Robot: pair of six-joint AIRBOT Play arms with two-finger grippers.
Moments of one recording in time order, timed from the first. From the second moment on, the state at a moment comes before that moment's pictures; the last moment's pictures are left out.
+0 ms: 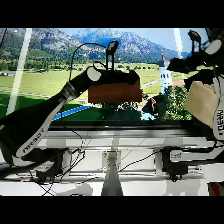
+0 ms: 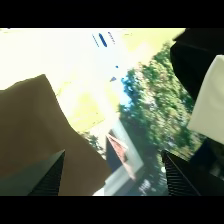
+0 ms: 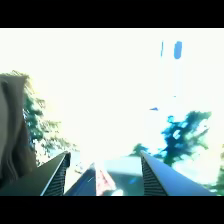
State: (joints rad) left arm -0.68 -1.59 1.32 0.62 -0.49 -1.18; right arm -0.23 -1.52 1.41 -1.21 1.22 1.33
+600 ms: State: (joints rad) left arm -0.47 -1.55 1.32 0.69 -0.73 -1.18; right arm -0.02 -1.72 1.06 -0.48 1.03 1.19
